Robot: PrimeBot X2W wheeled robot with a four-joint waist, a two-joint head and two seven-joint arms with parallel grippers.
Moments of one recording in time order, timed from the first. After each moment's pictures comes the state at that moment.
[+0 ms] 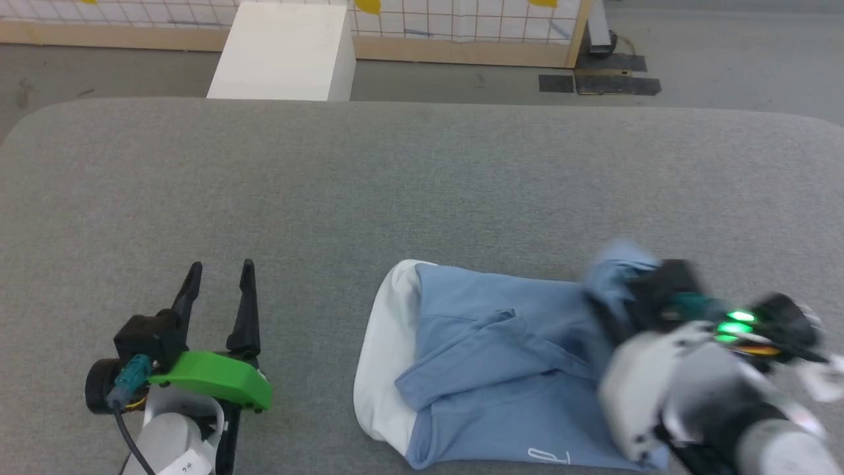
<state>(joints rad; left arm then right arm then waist) -0.16 0.18 -0.06 0.24 -0.28 -0.07 -0.26 -0.07 -0.20 0.23 -0.45 0.08 0.13 0.82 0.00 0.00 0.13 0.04</state>
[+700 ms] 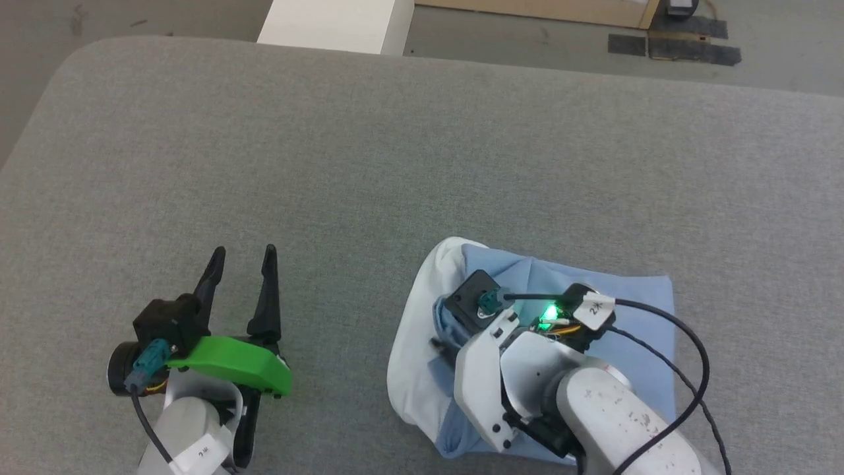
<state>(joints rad) -0.21 0.13 -0.06 0.27 -0.26 -0.10 -0.26 -0.39 -0.07 0.60 0.19 0.18 0.13 0.62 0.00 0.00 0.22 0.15</state>
